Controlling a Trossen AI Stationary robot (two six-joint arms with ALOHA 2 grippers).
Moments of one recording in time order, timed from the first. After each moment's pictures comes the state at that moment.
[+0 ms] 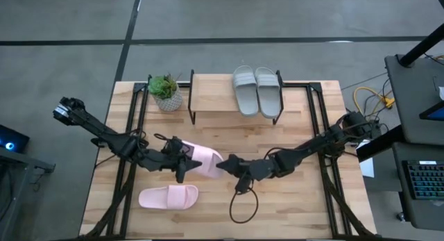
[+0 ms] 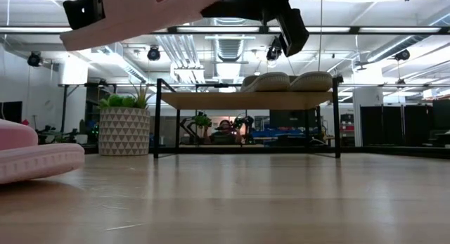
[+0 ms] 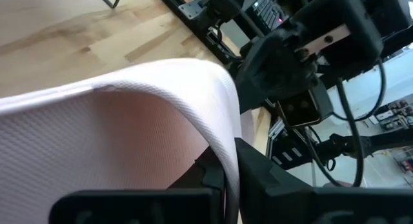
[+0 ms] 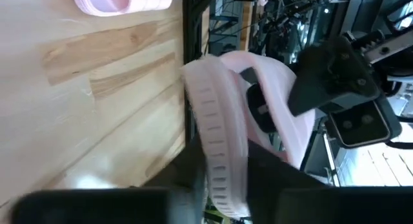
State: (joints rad) left arm -0.50 1.09 0.78 -0.08 -0.49 -1.01; right arm 0.39 1.72 1.08 0.29 0.50 -1.45
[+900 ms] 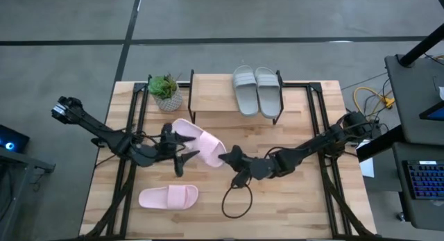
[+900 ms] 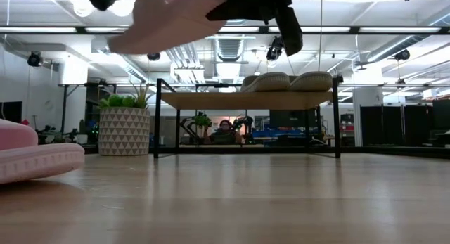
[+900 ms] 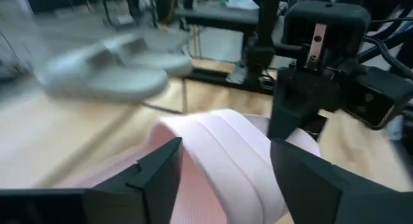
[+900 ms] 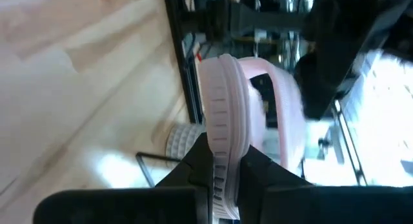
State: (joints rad) left arm -0.50 1.02 0.78 -0.06 -0.80 -0.30; right arm 0.39 1.71 1.08 0.29 0.67 -1.30
